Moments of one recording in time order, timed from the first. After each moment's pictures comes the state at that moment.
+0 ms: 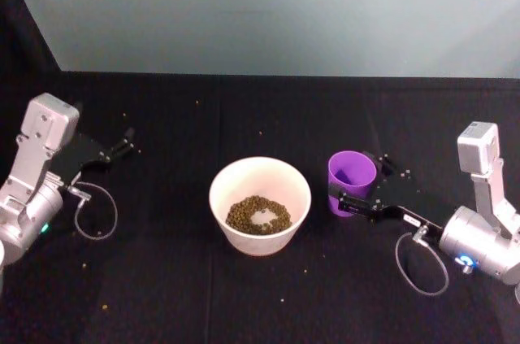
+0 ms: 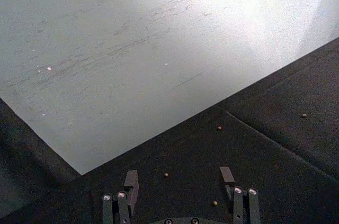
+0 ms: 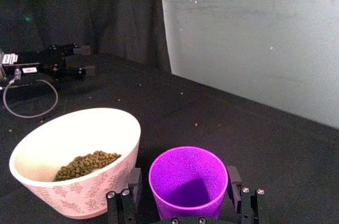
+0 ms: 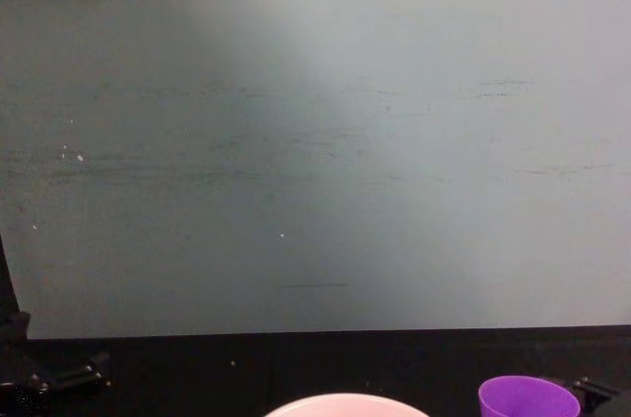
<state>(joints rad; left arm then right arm) -0.20 0.60 0.45 -1.41 -0.25 -0.12 0.03 0.22 0.49 -0.38 -1.28 0.46 -0.15 0.63</state>
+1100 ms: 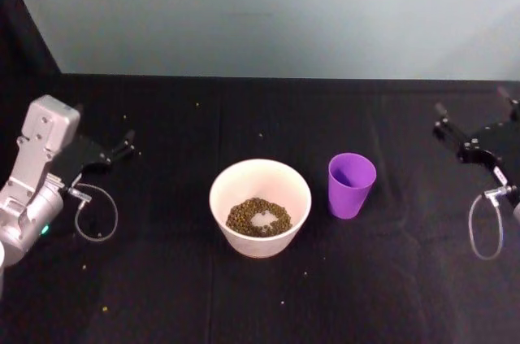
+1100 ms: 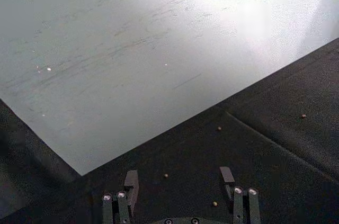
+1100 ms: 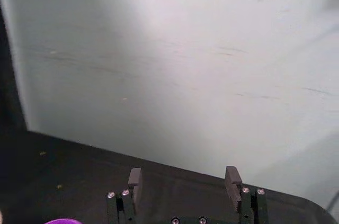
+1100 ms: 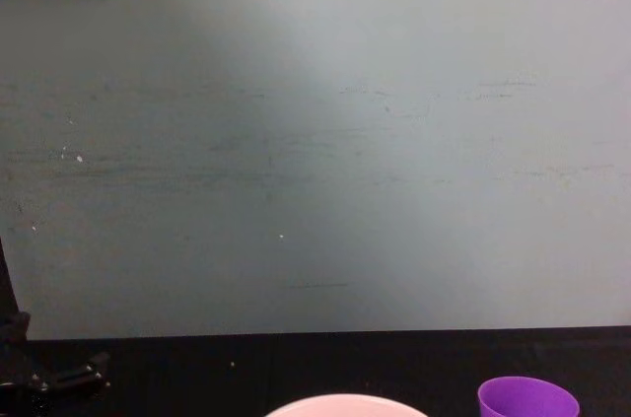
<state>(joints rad) -0.20 0.60 0.45 -1.41 -0.25 -0.12 0.03 -0.09 0.46 -0.10 -1.79 0.25 -0.04 0.04</state>
